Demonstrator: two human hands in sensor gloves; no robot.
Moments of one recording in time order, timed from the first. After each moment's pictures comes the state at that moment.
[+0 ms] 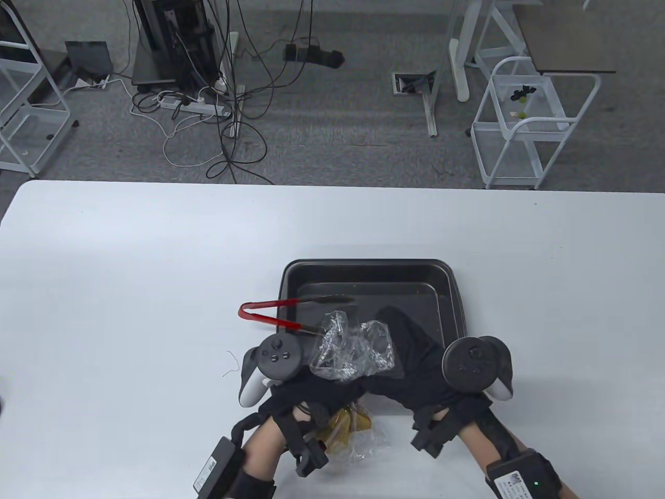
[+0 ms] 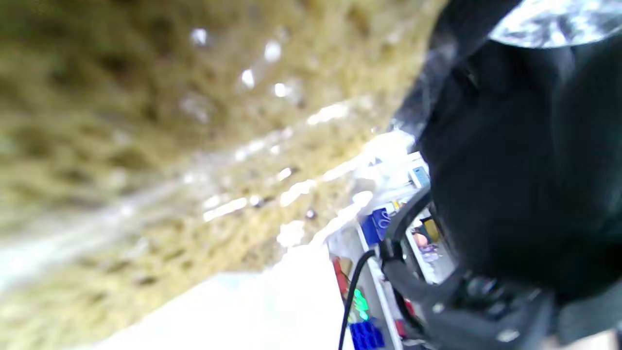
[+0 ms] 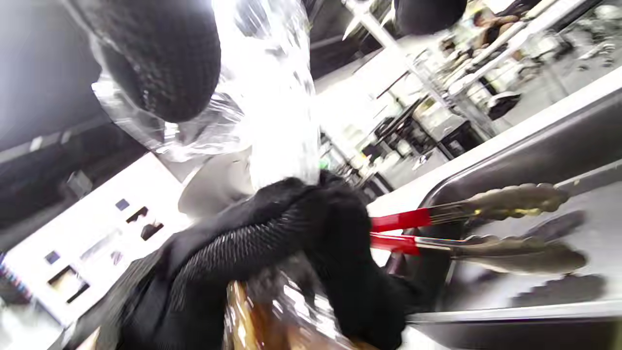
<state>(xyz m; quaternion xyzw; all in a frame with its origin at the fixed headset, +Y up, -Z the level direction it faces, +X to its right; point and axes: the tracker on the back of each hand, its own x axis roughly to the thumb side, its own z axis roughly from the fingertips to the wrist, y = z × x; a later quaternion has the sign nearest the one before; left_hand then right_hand) -0.101 -0.726 -0.247 -0.25 -0.22 0.53 0.78 0.149 -0.638 -0.227 0.35 0.02 0.86 0.37</state>
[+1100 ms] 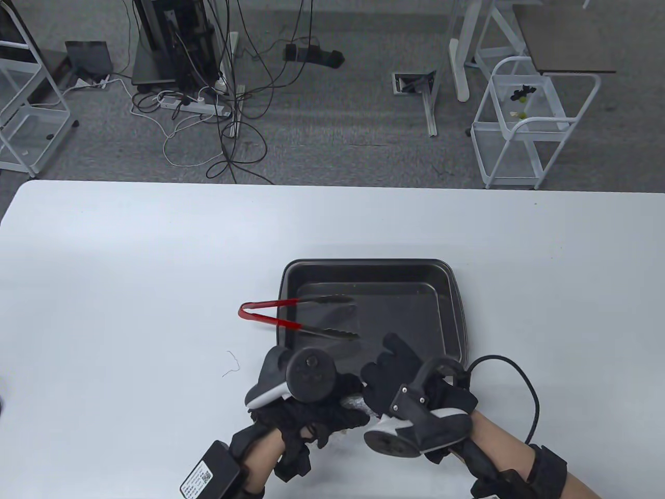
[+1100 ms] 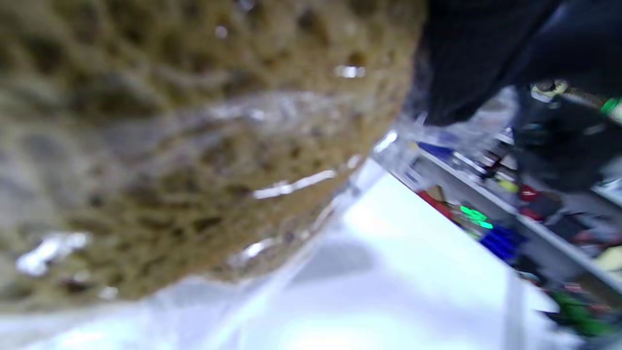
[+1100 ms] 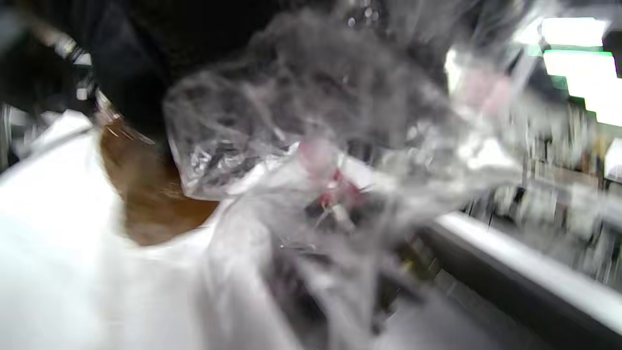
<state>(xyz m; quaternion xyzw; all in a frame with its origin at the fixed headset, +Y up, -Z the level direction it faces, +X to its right) -0.072 -0.669 -0.202 -0.08 -0.28 0.18 0.94 0.078 -0.633 -0.189 0.44 0.00 0.90 -0.02</state>
